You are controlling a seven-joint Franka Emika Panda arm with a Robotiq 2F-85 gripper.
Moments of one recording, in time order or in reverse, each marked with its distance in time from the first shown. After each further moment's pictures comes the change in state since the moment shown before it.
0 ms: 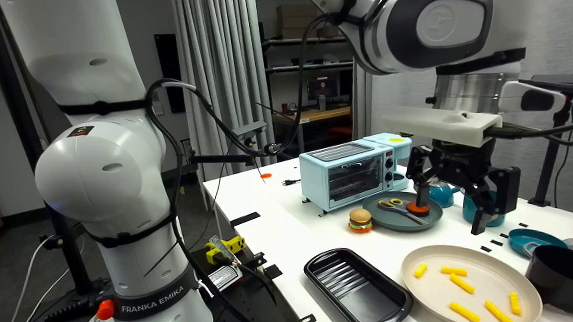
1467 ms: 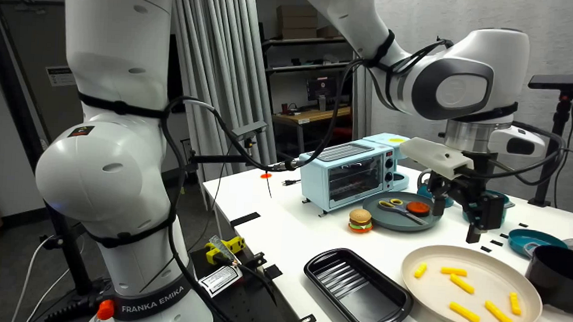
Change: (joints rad) arm 0.000 0.332 0.133 0.207 0.160 0.138 0.323
